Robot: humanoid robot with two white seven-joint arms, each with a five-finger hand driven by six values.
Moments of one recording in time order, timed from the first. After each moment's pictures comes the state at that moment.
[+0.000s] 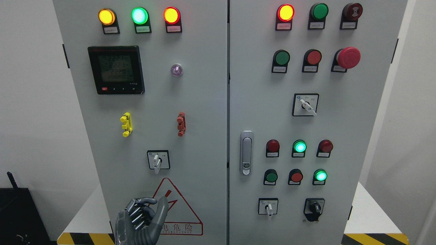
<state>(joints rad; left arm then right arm) -0.16 -0.12 -0.14 -1.98 -0.07 0.37 0.43 0.05 0.13 -0.23 -0.12 0.16 0.07 -0.13</state>
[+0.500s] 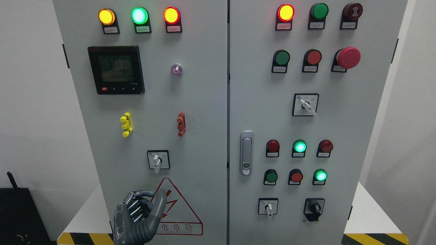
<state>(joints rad) -0.20 -0.12 -0.13 -1.98 -0.07 0.40 0.43 0.05 0.13 -0.23 -0.12 0.16 0.07 -0.13</state>
